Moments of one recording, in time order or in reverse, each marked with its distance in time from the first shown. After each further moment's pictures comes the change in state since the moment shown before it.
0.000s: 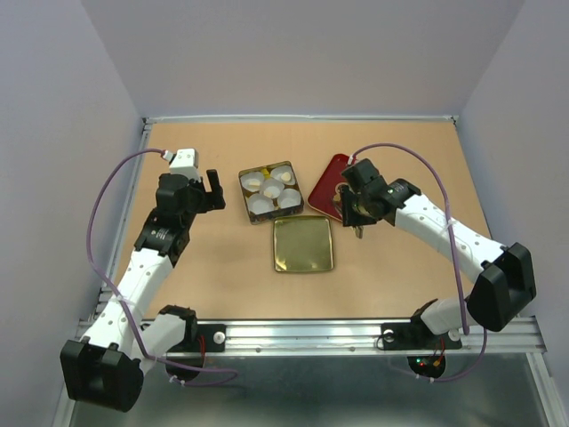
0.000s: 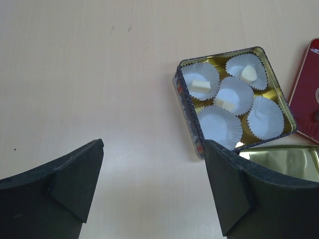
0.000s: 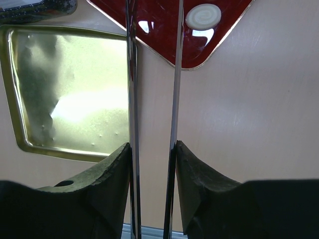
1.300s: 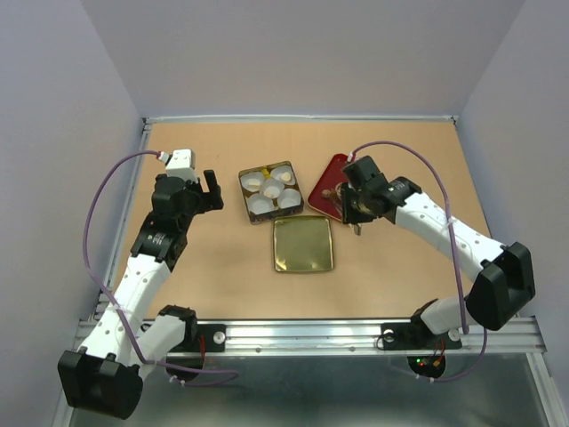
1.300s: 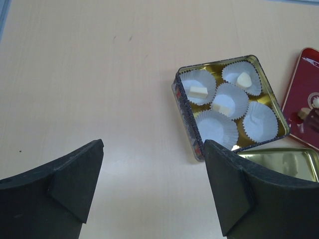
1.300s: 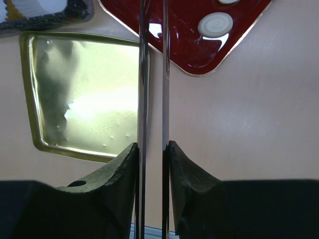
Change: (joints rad) left arm 0.000 -0.053 0.000 -0.010 -0.005 0.000; right arm -0.012 0.007 0.002 0.017 -0.042 0.003
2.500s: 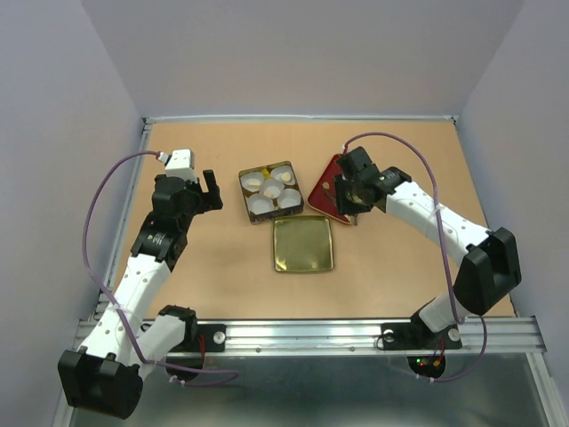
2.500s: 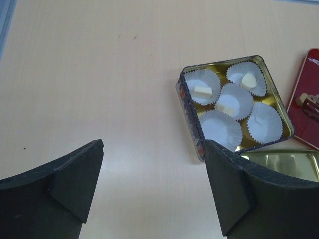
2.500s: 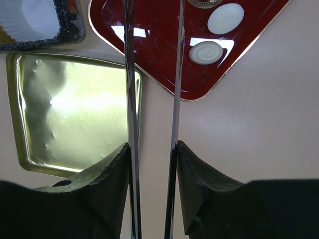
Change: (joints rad) left arm 0.000 0.001 0.000 -0.006 -0.019 0.000; right arm -0.013 0.105 0.104 0.006 0.034 -0.070
